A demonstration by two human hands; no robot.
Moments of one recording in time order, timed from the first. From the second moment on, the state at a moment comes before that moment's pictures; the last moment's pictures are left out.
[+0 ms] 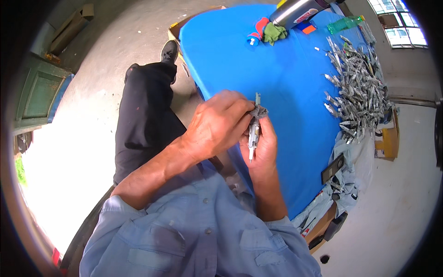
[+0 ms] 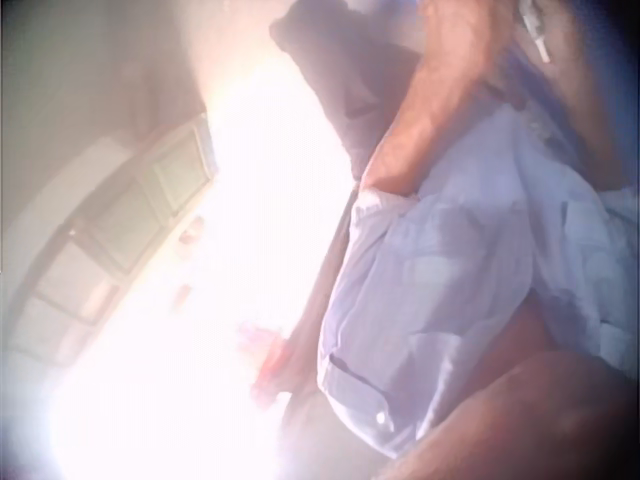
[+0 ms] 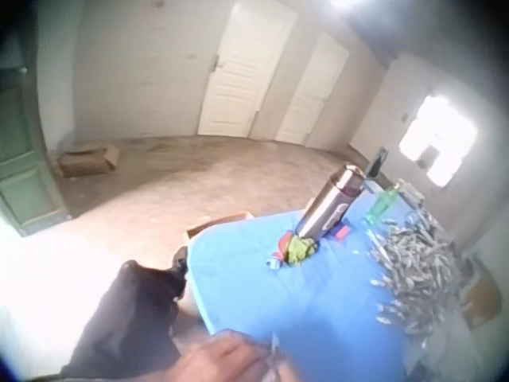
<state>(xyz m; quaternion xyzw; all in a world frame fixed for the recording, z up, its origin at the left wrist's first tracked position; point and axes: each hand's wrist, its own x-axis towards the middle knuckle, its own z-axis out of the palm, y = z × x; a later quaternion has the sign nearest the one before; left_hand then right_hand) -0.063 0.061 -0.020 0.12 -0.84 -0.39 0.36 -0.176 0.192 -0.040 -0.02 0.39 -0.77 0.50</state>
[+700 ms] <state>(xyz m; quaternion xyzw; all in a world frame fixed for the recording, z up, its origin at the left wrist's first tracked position) -0.011 0.062 -0.009 0.11 -0.81 -0.42 0.39 -0.158 0.139 -0.029 0.02 0.47 -0.78 0.42</state>
